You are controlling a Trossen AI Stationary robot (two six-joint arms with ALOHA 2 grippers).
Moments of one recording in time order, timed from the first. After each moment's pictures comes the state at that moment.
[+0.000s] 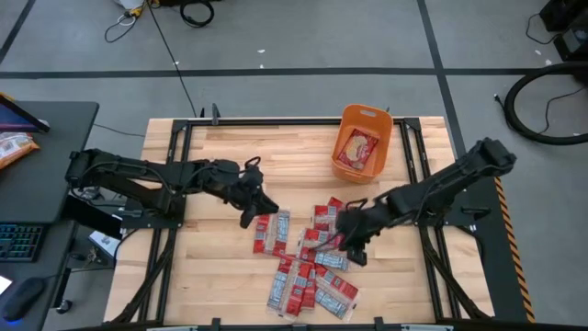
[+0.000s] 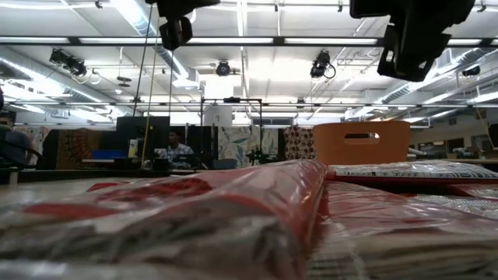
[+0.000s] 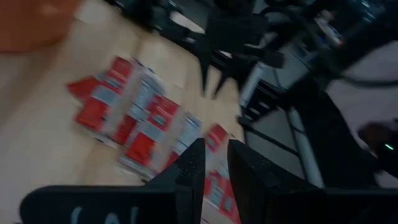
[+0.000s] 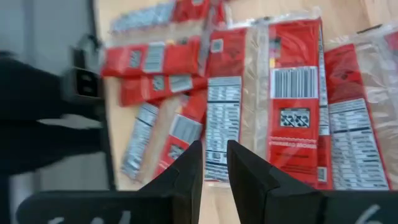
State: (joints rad) left arm -0.07 1.21 0.91 -0.08 0.20 -0.59; right arm 0.40 1.43 0.98 -0.52 -0.07 0.73
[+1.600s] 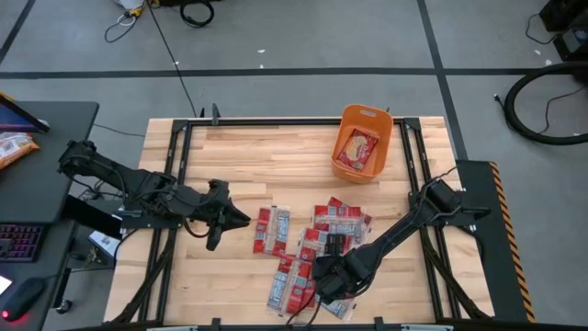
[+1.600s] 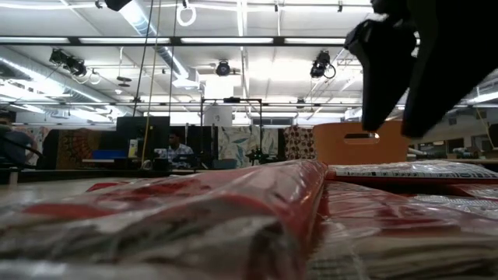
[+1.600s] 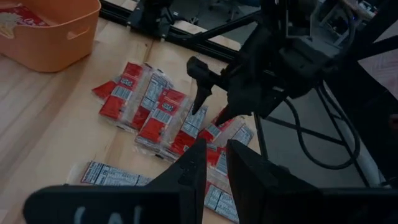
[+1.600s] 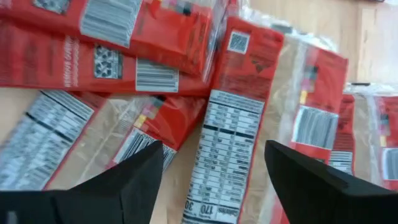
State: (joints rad) left arm -0.42 0.97 0.91 -0.34 -0.26 -0.54; right arm 0.61 2.05 1.56 -0.96 0.34 0.61
